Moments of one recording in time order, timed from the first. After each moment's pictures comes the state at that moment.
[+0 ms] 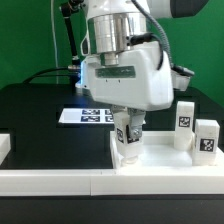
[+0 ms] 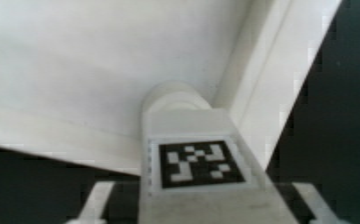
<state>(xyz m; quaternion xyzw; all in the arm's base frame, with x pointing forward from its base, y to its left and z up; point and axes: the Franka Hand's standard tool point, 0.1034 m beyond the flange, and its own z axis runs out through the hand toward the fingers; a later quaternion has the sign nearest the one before) 0.621 0.011 0.071 -0.77 0.63 -0.04 0.09</state>
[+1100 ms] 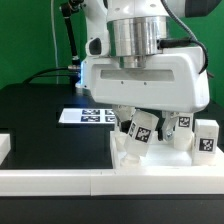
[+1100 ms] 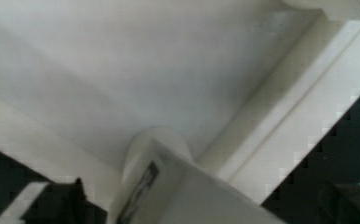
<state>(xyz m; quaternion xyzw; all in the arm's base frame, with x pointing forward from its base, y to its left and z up) 0.621 0.025 0.070 -0.92 0.40 -0.03 0.06</state>
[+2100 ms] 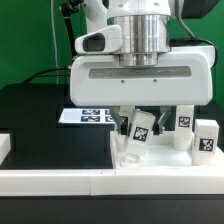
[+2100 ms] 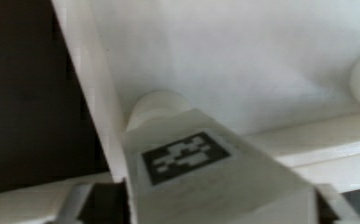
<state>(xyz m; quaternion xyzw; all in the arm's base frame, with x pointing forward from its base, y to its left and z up) 0.621 0.014 0.072 -0.99 0.16 -0.05 0.03</state>
